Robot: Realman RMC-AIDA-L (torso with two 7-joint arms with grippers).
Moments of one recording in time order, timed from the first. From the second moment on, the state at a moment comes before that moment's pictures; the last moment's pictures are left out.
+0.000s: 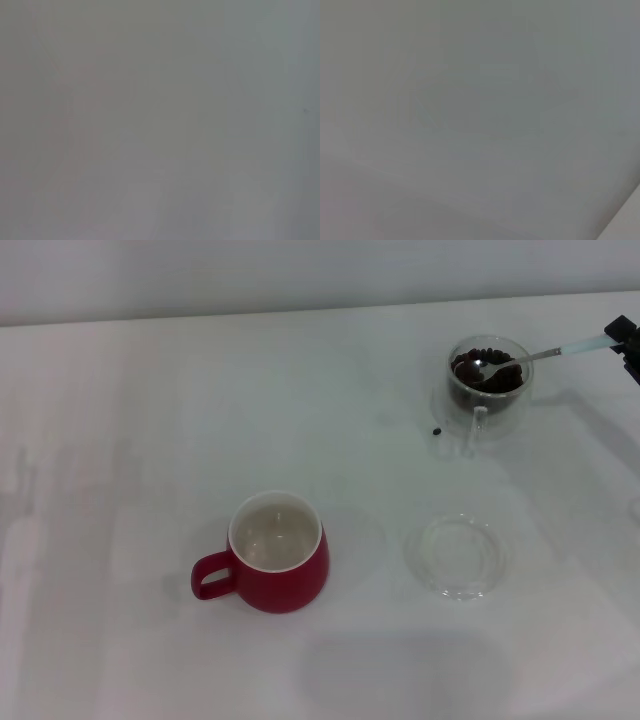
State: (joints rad) left arm -0.36 -2.08 2.82 0.19 -1.50 1.33 -0.15; right arm 0.29 1.95 -0.93 -0.28 -0.95 -1.25 1.85
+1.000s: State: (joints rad) left arm -0.37 -2.08 2.82 0.19 -1.49 1.31 -0.15; right arm 0.27 1.99 -1.03 -0.28 -0.99 -1.37 1.87
